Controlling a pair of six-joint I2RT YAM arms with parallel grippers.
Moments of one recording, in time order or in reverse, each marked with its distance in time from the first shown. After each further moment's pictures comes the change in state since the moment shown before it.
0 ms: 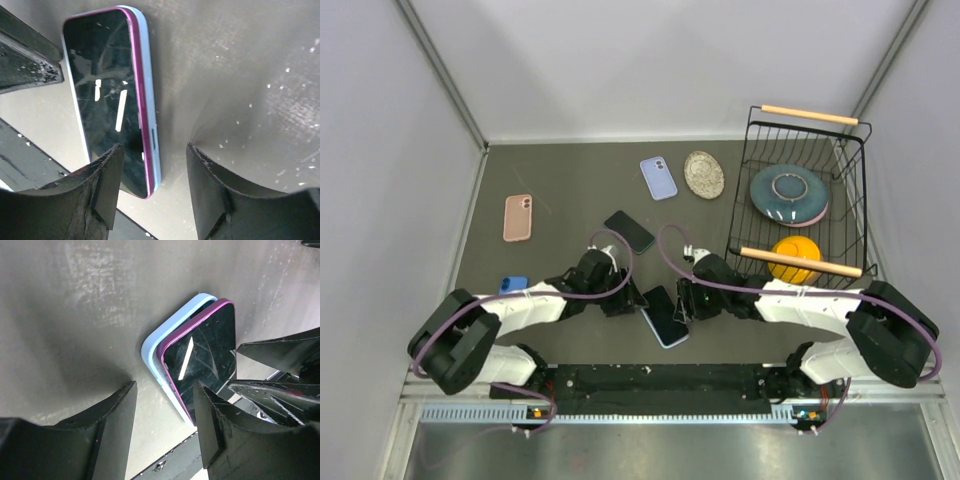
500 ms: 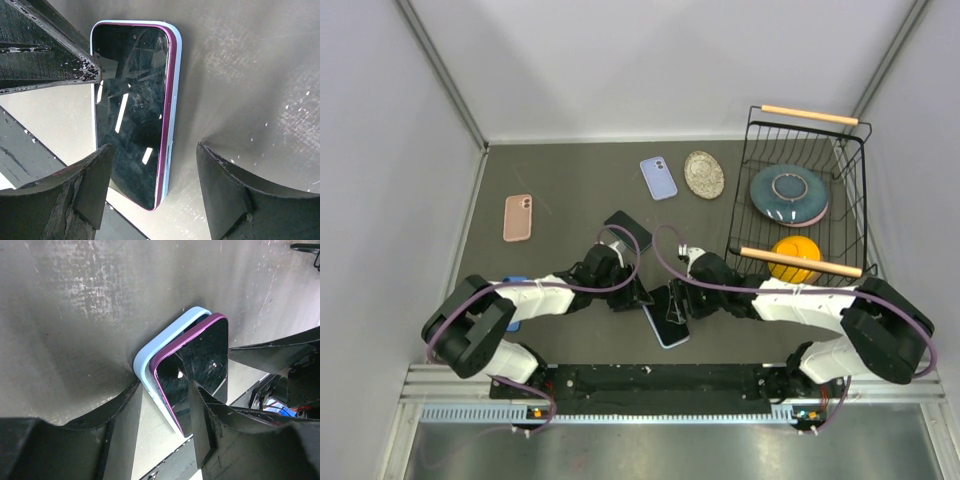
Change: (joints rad) left arm 0.000 0.124 0.061 0.076 0.049 0.004; right arm 0.000 0.023 0.006 0.039 -0.028 -0.058
